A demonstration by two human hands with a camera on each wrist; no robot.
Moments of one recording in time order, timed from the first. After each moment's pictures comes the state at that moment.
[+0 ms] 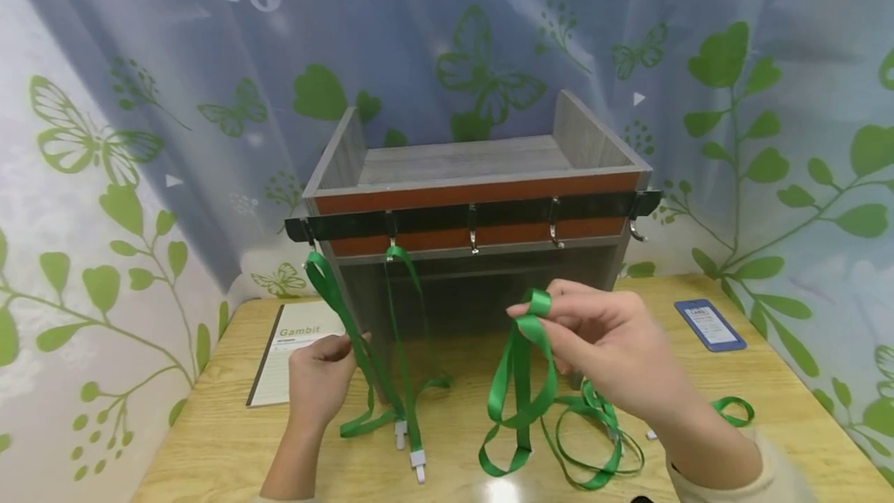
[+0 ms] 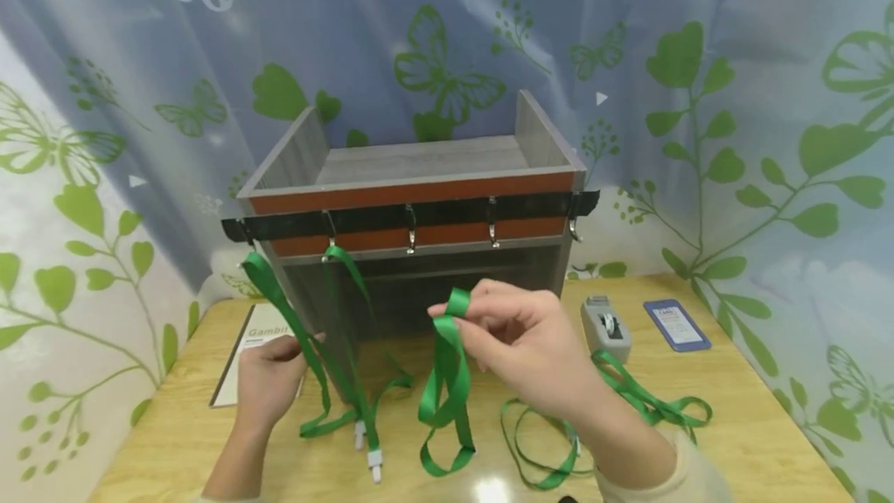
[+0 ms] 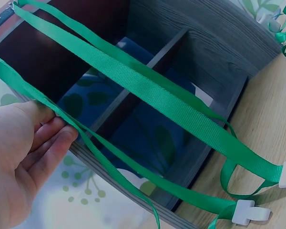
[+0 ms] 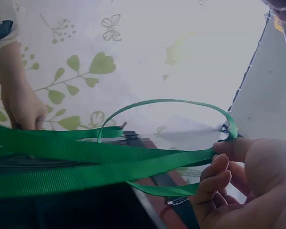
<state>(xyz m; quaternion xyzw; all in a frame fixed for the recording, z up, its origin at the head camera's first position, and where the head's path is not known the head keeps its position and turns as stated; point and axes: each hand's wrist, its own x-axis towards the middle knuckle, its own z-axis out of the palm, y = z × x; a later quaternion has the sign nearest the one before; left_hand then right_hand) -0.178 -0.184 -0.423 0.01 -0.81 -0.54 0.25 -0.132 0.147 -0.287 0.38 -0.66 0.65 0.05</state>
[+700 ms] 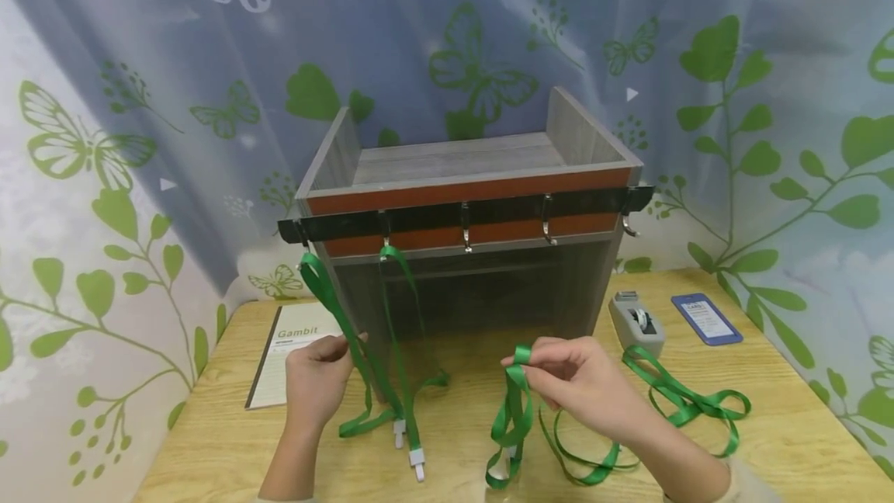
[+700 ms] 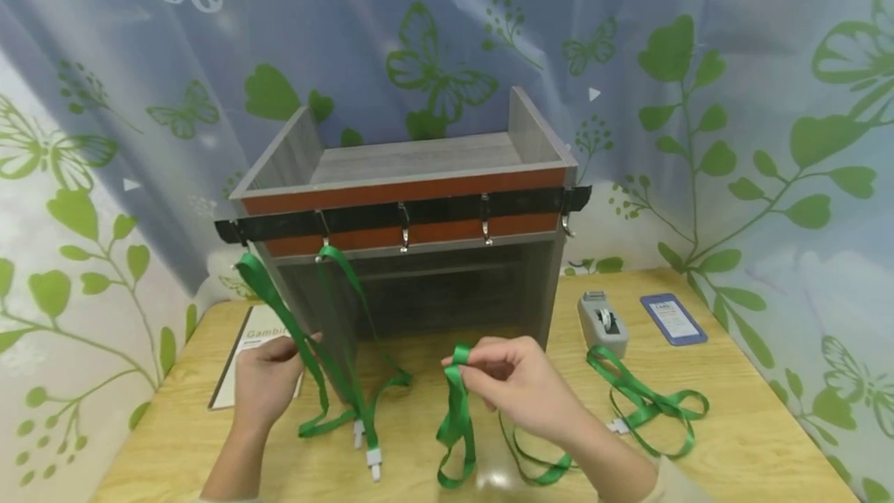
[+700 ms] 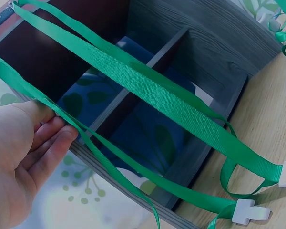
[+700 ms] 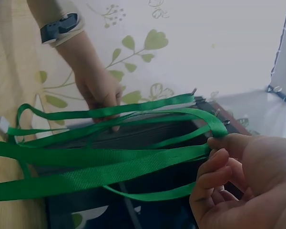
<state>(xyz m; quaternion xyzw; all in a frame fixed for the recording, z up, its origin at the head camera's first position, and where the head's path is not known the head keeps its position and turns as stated) -0.178 -0.185 -0.424 0.01 -0.81 -0.54 0.24 -0.142 0.155 -0.360 0.26 -0.73 0.62 -0.09</state>
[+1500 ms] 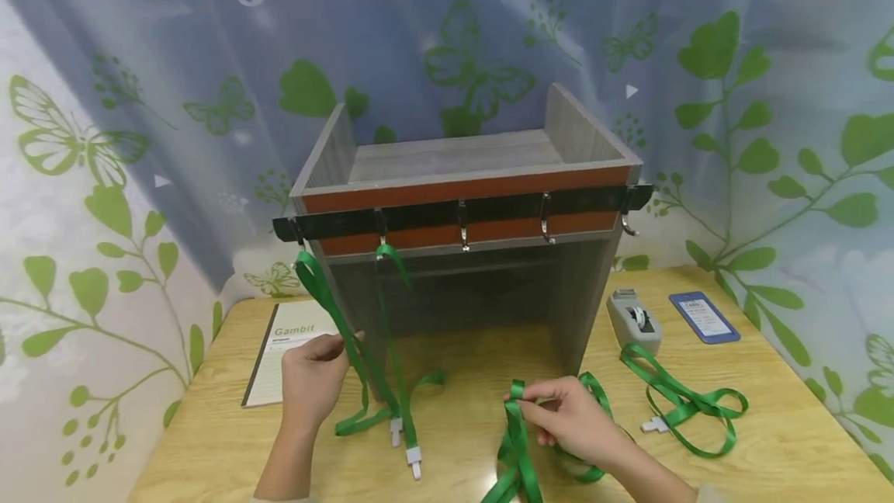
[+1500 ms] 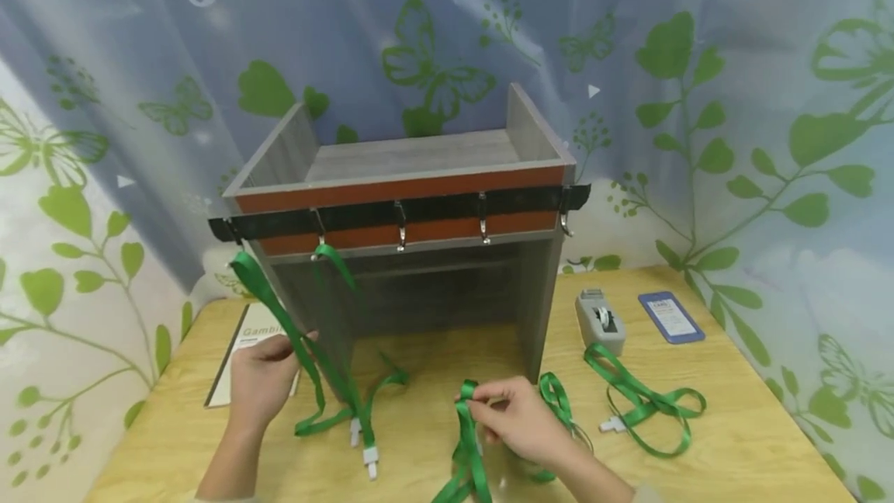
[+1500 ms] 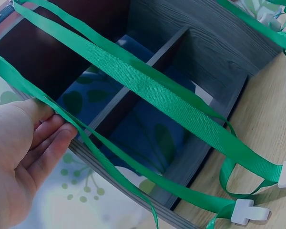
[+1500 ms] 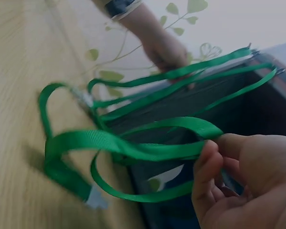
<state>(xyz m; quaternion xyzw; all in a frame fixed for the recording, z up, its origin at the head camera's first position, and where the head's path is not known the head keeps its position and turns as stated) -0.180 -0.186 -0.429 -0.01 -0.80 -0.54 0.26 -0.151 0.164 -0.453 0.19 -0.75 0.62 -0.17</state>
